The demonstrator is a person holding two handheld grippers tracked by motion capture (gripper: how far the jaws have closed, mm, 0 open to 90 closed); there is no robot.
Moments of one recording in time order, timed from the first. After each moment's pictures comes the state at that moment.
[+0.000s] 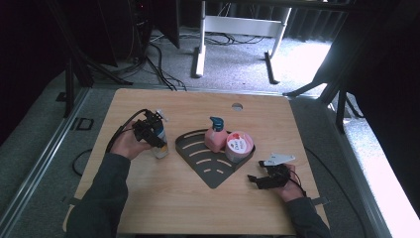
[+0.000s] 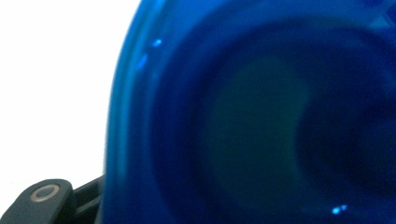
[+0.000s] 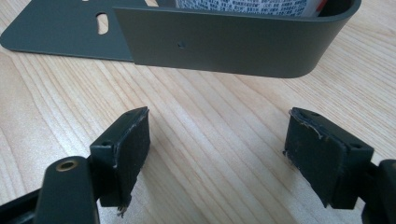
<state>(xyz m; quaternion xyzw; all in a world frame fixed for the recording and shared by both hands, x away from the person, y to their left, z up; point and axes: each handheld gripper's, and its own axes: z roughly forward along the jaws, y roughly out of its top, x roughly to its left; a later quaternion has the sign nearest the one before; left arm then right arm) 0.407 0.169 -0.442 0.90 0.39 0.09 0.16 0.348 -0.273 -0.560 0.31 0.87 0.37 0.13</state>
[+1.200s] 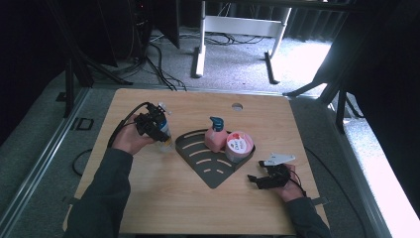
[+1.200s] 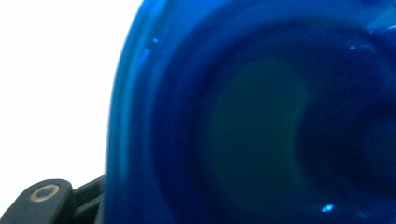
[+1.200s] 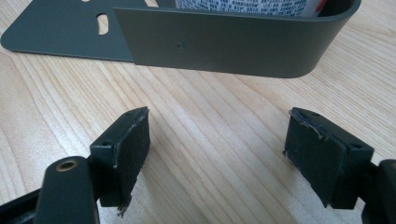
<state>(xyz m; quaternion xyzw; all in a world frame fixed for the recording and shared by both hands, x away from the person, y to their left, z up) 0.409 0.158 -0.416 0.90 0.38 0.10 0.19 0.348 -0.273 -0.559 0.31 0.87 0.37 0.13</state>
